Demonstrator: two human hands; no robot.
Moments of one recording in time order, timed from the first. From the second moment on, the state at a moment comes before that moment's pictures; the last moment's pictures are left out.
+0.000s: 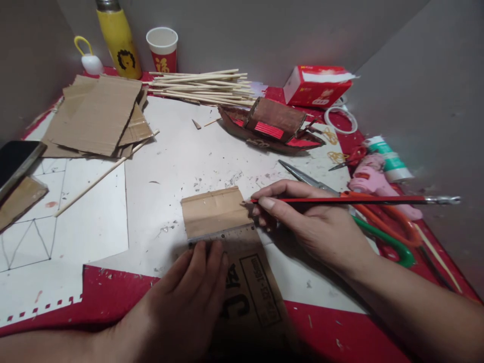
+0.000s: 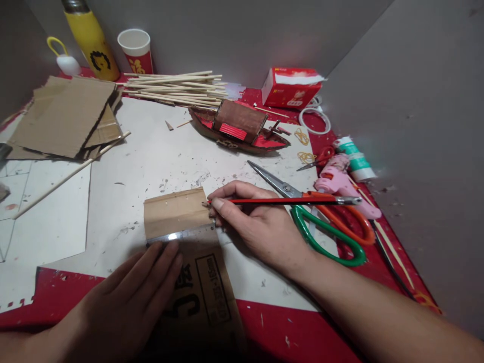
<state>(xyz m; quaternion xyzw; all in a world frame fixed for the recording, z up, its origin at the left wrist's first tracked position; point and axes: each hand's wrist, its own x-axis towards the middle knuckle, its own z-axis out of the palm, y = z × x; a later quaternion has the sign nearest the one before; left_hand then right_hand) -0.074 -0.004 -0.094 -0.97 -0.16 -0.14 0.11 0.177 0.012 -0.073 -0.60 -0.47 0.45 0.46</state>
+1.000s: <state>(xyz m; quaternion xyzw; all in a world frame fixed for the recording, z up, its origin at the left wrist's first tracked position) -0.069 0.005 -0.086 -0.97 -0.16 -0.16 0.08 0.152 0.015 -0.063 -0.54 -0.65 0.42 0.33</state>
